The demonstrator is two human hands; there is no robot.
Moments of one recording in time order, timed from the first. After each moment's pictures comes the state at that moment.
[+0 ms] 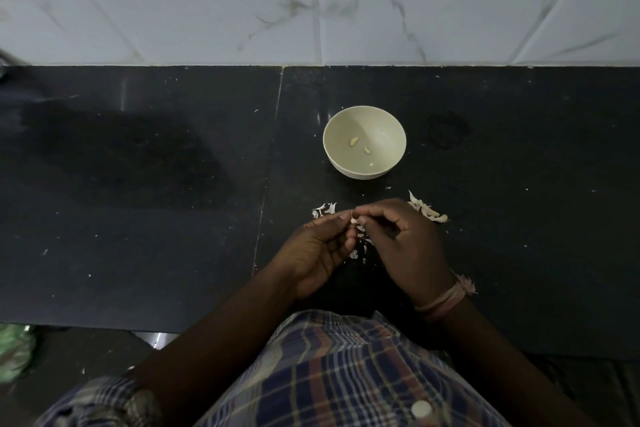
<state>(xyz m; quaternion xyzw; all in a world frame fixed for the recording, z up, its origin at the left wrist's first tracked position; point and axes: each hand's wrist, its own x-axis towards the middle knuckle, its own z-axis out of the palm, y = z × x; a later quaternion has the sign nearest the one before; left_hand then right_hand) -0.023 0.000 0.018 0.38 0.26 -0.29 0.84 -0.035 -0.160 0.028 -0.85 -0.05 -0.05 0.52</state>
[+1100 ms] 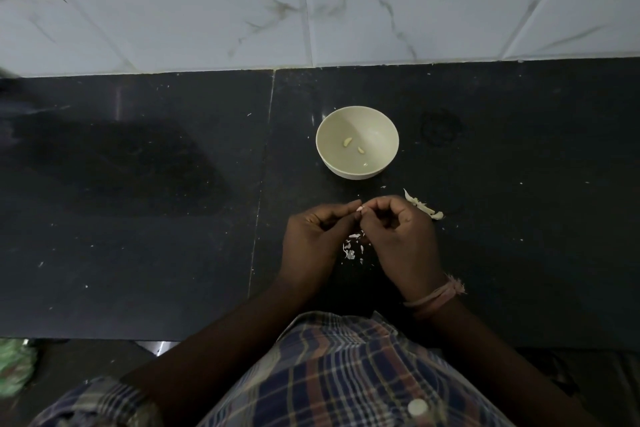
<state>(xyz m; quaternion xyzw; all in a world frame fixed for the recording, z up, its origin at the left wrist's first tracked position) -0.030 -0.014 0.030 0.69 0.09 -0.07 0.71 -0.036 -0.148 0.033 -0.77 0.13 -0.03 0.62</state>
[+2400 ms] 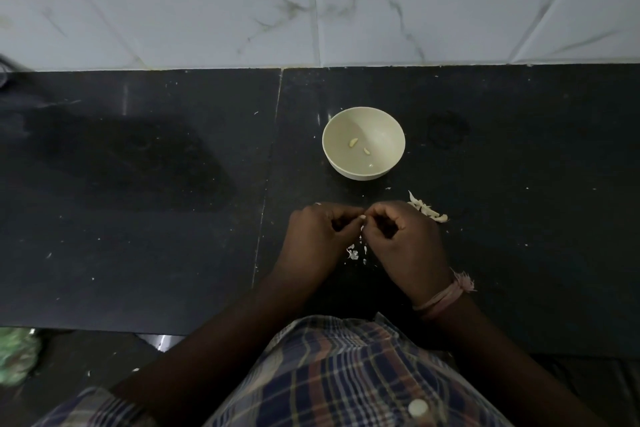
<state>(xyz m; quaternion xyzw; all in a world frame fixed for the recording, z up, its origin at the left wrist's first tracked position) -0.022 -0.003 0.043 0.88 -0.04 -0.05 0.47 -0.034 -0.158 0.028 -0.89 -0.03 -0.07 0.45</state>
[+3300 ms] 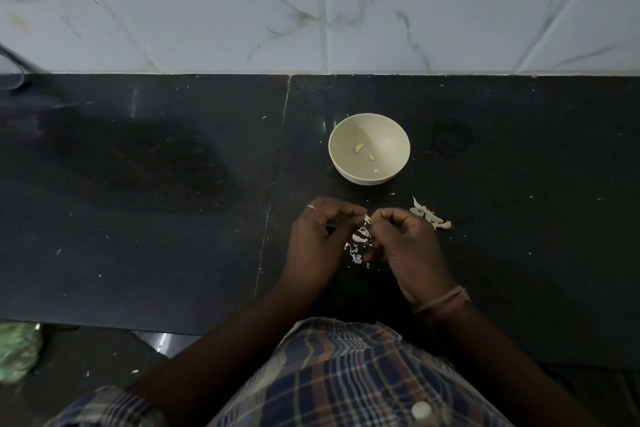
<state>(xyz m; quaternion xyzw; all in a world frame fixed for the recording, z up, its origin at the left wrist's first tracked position) -0.029 -0.002 0.034 0.83 0.00 0.00 0.55 -0.035 -0.143 0.038 -0.67 0.18 0.08 0.71</state>
